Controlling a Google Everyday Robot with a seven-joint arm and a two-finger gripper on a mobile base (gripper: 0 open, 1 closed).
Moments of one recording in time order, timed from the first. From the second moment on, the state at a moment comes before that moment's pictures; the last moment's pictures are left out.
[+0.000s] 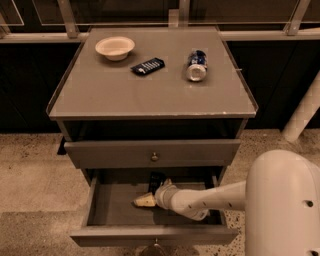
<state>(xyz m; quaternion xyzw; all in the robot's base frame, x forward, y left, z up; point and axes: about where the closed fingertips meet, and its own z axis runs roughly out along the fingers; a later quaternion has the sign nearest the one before) 0.607 0.009 0.358 -0.25 0.87 0.17 0.39</state>
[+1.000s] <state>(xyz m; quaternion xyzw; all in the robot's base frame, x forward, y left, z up) 0.622 0.021 0.354 -0.27 0.86 0.15 0.41</state>
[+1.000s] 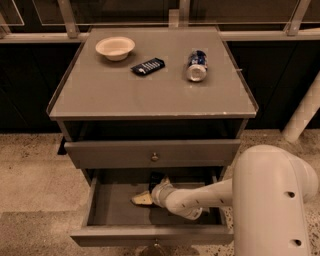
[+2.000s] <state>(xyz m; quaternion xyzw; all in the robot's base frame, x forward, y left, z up) 0.623 0.007 0.343 -0.26 0.87 0.12 0.40</state>
